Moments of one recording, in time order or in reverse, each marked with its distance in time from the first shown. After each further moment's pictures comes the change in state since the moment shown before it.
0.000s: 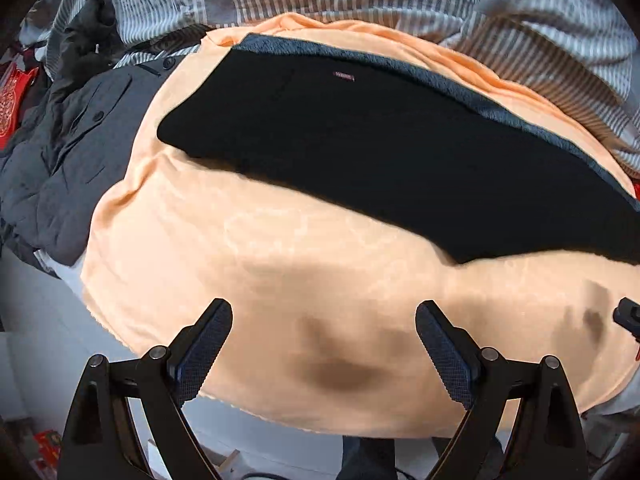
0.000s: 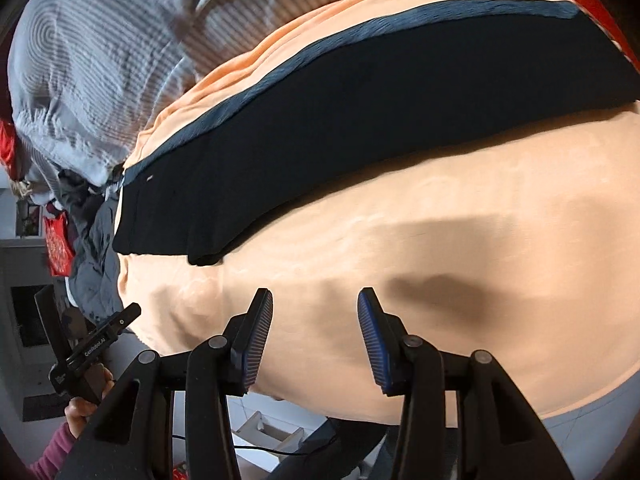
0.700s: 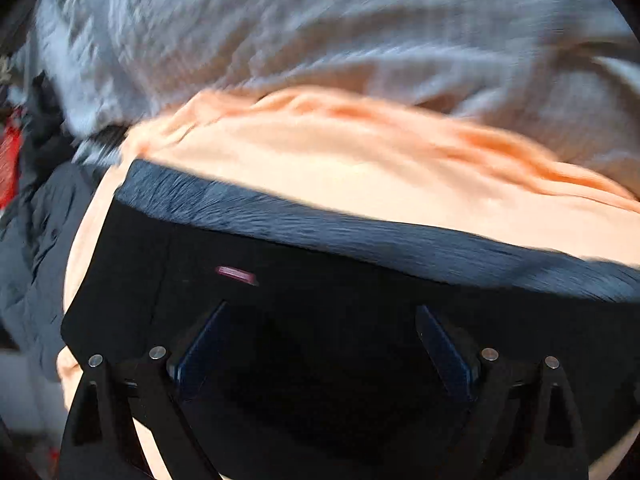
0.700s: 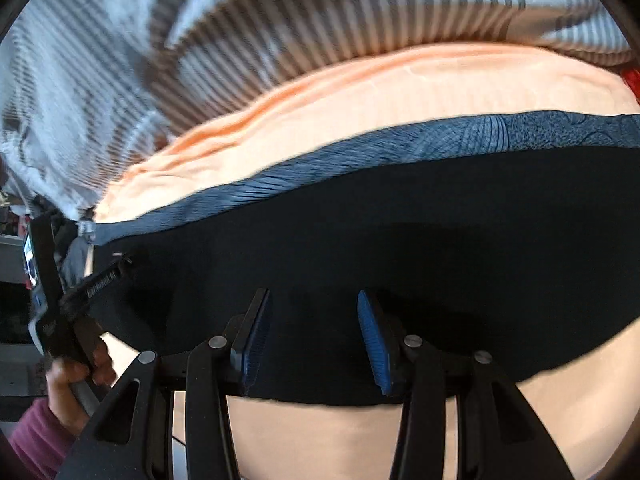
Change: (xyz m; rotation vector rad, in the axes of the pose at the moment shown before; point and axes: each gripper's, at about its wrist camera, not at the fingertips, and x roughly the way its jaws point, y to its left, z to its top) left arm 0.112 -0.080 0.177 -0.009 -0.064 0.176; right arm 0.050 0.007 0.124 -0.058 -0.069 -0.096
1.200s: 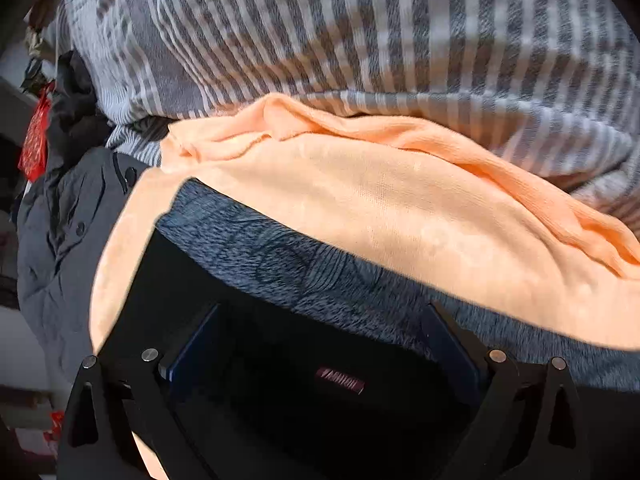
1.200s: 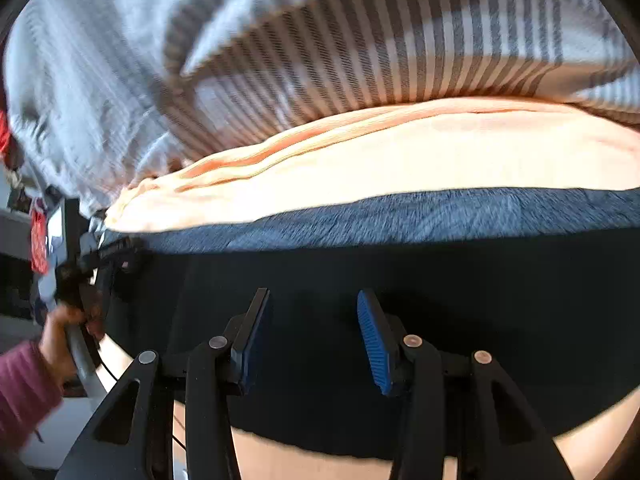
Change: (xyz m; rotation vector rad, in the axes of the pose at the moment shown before) left arm 0.028 0.042 0.047 -0.099 0.015 0.103; right arm -0.006 0.002 0.039 -0.094 -0.066 0.050
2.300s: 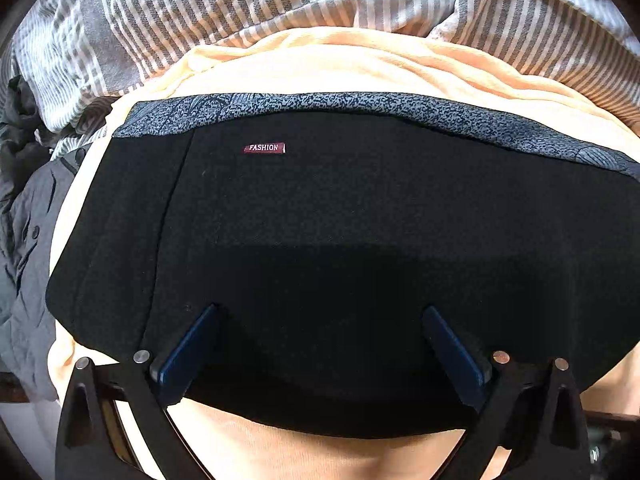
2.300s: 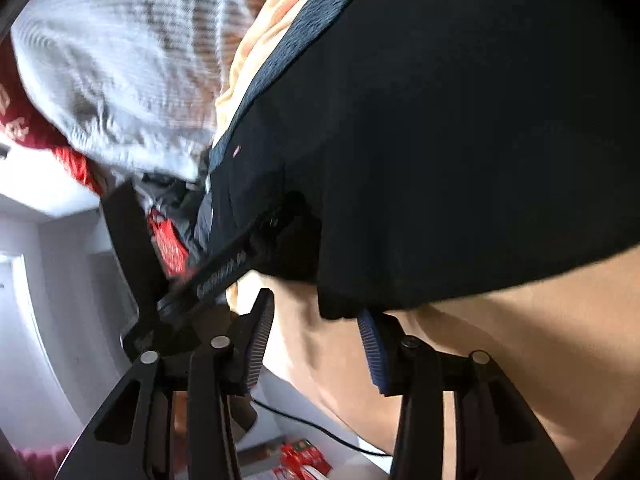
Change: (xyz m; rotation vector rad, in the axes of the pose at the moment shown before) left arm -0.033 0.008 -0.118 0.297 -0.043 -0.241; right arm 0.113 0.109 -0.123 0.318 0.217 0.572
